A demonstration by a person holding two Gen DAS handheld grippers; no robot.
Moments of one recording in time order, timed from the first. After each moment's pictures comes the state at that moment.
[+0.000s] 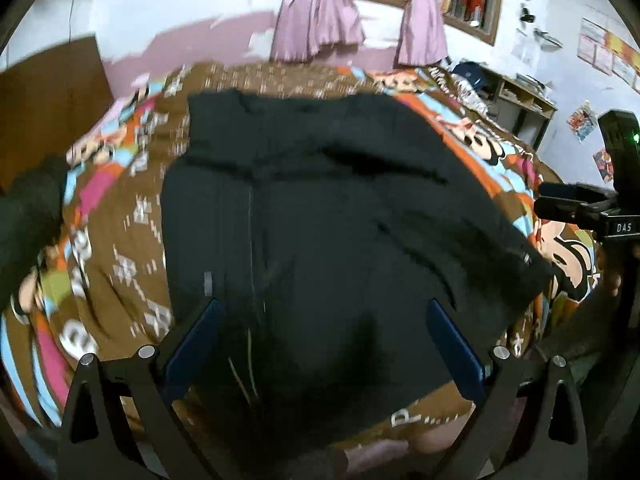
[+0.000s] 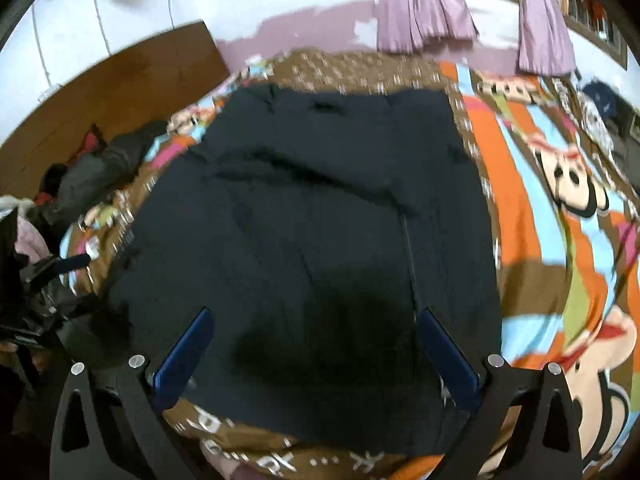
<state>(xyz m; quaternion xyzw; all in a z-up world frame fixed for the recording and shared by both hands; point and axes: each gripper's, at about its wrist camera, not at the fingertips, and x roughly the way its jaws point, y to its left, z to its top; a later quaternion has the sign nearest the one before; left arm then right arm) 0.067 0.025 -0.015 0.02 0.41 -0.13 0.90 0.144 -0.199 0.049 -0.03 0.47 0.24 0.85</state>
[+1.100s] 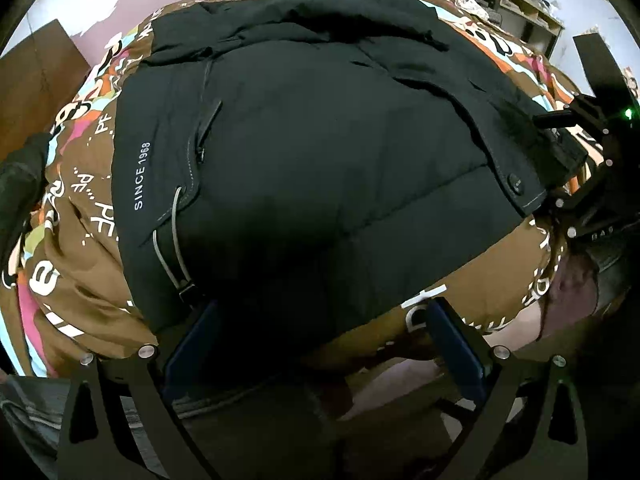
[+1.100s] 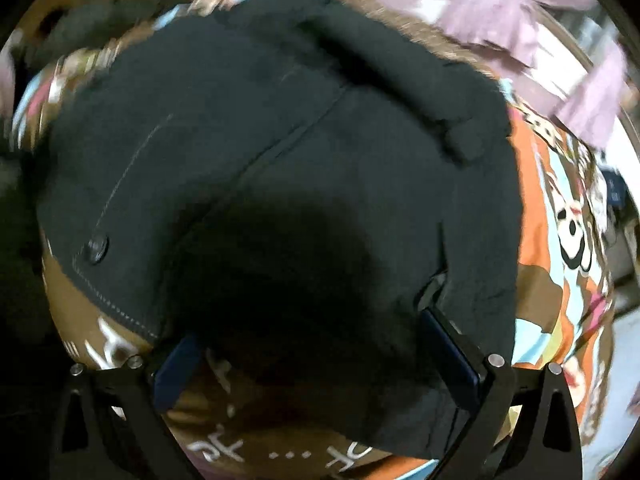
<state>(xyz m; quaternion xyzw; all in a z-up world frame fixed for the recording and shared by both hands) 0.044 -0.002 -0.097 0.10 0.53 -0.12 0.84 0.129 -0.165 -0.007 -0.19 0.46 0.23 0.83</state>
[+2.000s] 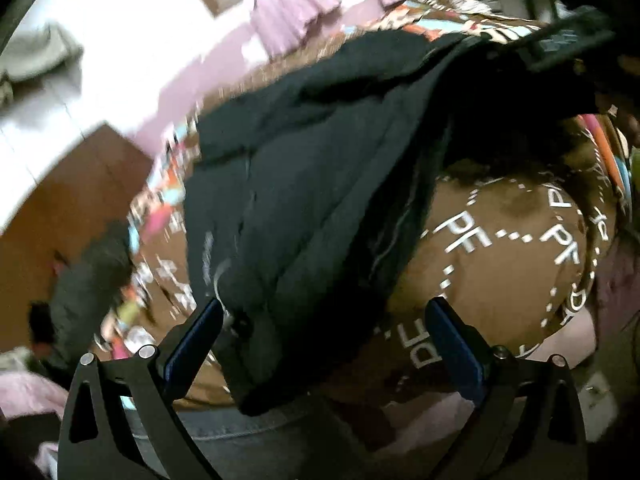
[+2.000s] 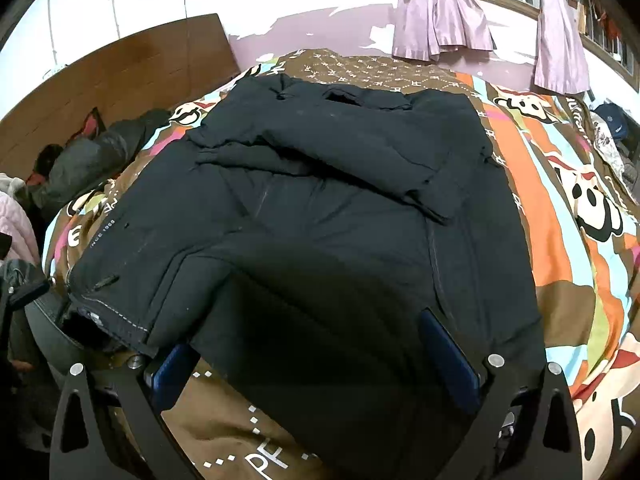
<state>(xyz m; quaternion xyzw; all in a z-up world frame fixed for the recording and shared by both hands) 0.008 -0.056 -0.077 0.28 0.37 -0.02 0.88 0.159 -0.178 0.025 -0.05 0.42 0.26 0.87</state>
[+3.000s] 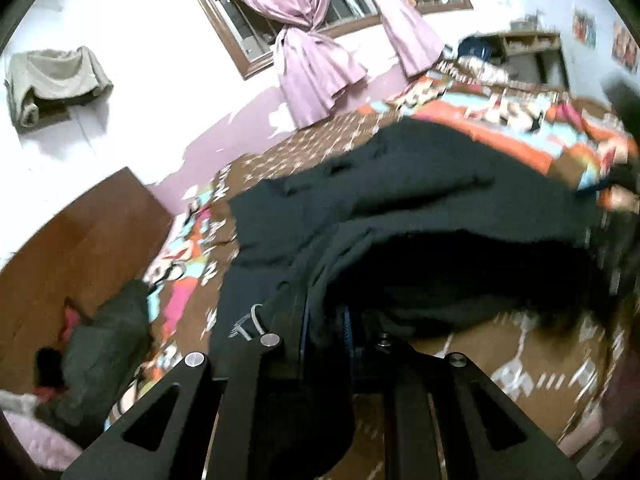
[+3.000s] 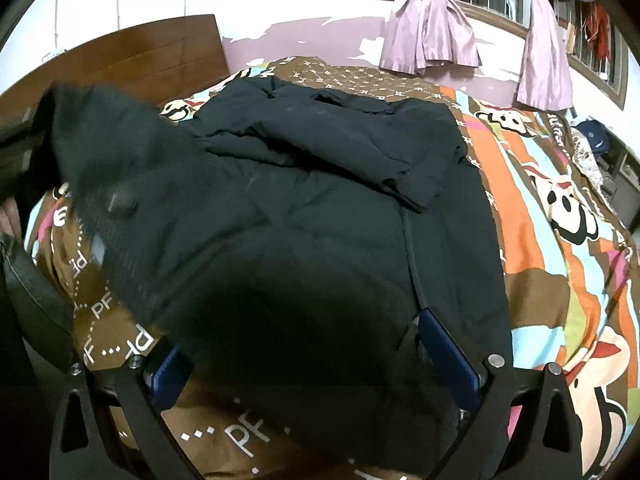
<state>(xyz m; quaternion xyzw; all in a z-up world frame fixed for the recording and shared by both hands) 0.083 -0.037 0.012 0.23 0.27 -0.04 0.93 0.125 -0.181 0.016 -0.09 0.40 0.22 0.89</state>
